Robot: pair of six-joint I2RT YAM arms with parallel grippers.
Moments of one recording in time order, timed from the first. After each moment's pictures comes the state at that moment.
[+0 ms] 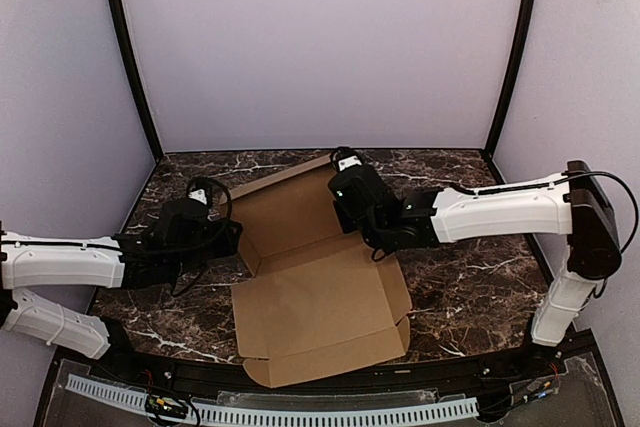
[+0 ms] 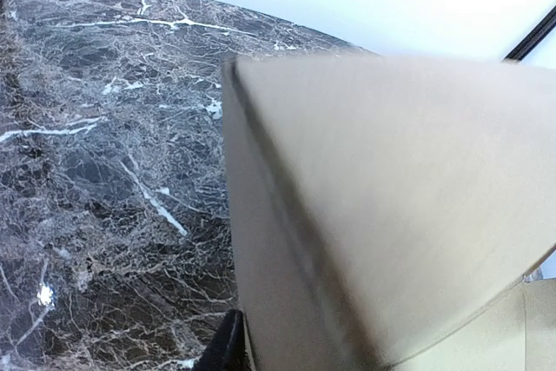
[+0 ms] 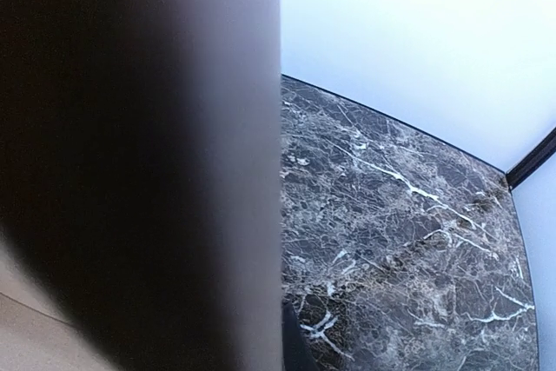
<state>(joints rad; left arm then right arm) -0.82 1.17 0.55 0.07 -0.41 -0.73 1.07 1.74 1.24 -0.15 0.82 0.26</state>
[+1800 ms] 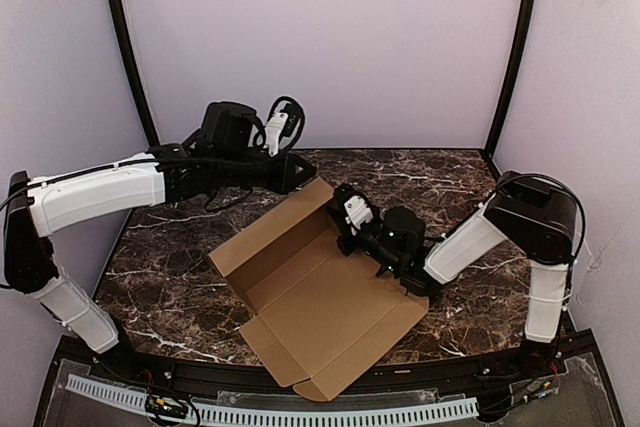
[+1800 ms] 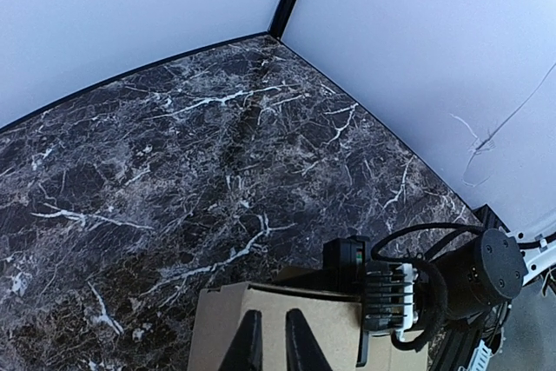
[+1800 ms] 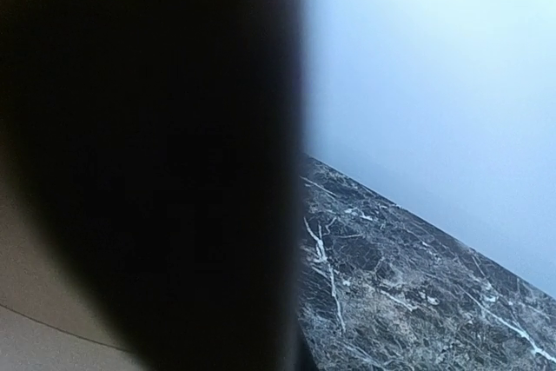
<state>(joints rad) -0.81 1.53 1.29 -0.20 0.13 -0.29 0.94 1.96 0.78 1.17 0.19 -0.21</state>
